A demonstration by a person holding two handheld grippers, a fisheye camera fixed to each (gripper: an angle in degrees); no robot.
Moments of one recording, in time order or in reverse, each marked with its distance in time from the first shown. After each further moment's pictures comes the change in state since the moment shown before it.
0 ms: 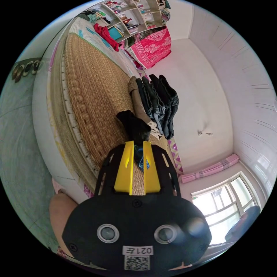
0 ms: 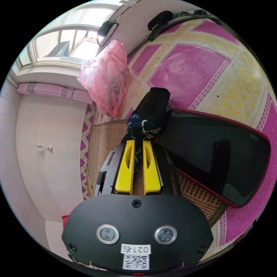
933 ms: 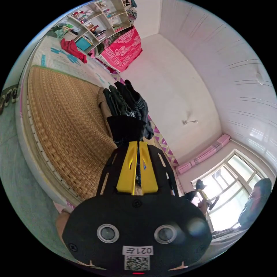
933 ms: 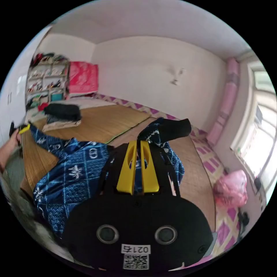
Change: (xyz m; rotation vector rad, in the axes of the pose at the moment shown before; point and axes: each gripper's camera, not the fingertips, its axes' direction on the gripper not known) left arm 0.047 -0.044 0.019 0.013 0.113 0.234; right arm -0.960 0.970 -0.059 0.022 -0.184 -1.748
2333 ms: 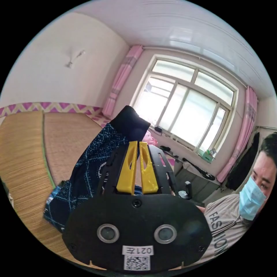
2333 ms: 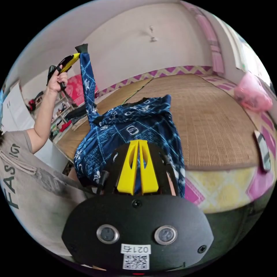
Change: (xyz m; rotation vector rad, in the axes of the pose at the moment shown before) left arm 0.567 0.195 0.457 -0.669 0.669 0.793; right arm 0.246 0.307 0.119 -0.252 -0.329 0.429
